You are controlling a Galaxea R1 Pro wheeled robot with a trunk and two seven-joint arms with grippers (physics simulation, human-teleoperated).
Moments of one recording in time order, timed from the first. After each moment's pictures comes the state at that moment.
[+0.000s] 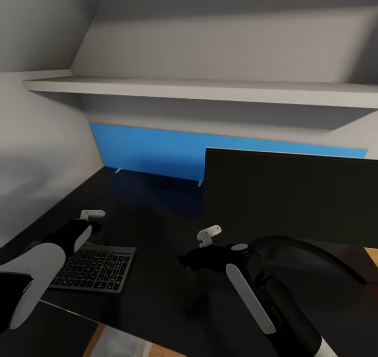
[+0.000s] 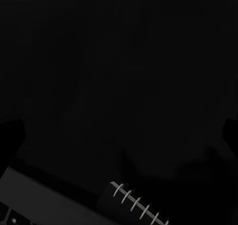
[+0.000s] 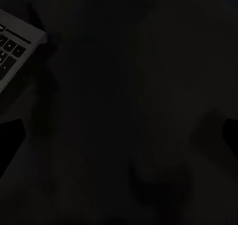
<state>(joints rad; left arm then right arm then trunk) -1.06 0.25 -0.21 -0.24 0.19 0.35 0.21 -0.49 0.00 0.52 -1.62 -0.44 1.04 -0.11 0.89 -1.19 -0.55</state>
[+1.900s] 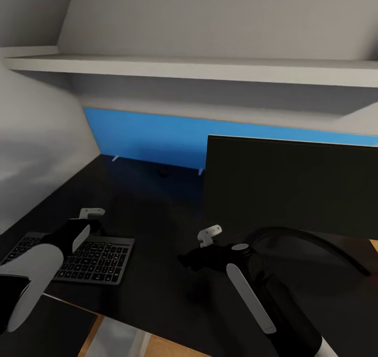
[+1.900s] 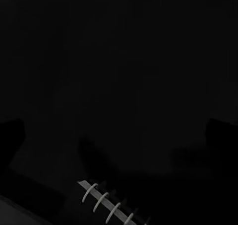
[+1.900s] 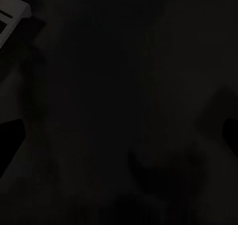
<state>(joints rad) -1.05 0.26 -0.20 -0.27 0.19 0.33 0.19 -0.49 -0.01 0.52 -1.62 -0.44 1.04 -0.11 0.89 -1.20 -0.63</state>
